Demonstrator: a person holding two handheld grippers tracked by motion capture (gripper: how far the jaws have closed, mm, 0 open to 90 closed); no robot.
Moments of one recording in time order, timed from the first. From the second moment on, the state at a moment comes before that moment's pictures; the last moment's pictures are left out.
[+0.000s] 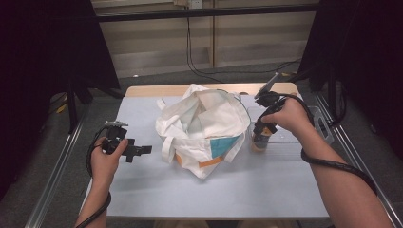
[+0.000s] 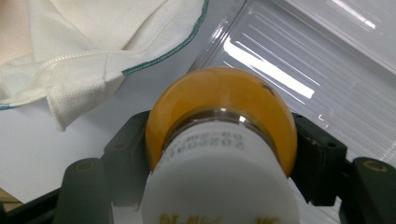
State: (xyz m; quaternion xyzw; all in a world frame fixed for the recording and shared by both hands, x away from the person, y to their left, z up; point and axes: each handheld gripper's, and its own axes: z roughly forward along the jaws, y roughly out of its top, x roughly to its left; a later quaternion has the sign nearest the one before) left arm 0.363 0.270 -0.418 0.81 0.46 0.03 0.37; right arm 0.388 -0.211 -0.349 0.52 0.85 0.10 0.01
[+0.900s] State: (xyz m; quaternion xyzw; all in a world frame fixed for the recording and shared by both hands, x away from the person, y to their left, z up) left arm 0.362 0.271 -0.418 0.81 0.46 0.03 0.37; right arm 0.388 -0.211 -0.353 0.52 0.85 0.11 0.01
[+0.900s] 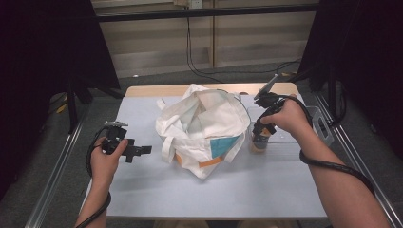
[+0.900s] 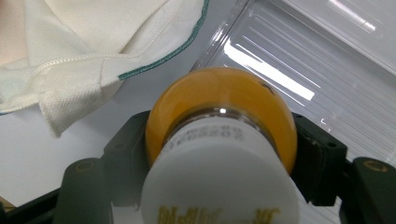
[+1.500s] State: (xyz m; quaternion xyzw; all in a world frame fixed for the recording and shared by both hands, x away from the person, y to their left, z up) left arm 0.362 0.271 -0.418 0.81 0.46 0.03 0.37; right arm 0.389 -0.212 -0.355 0.53 0.84 0.12 0.02
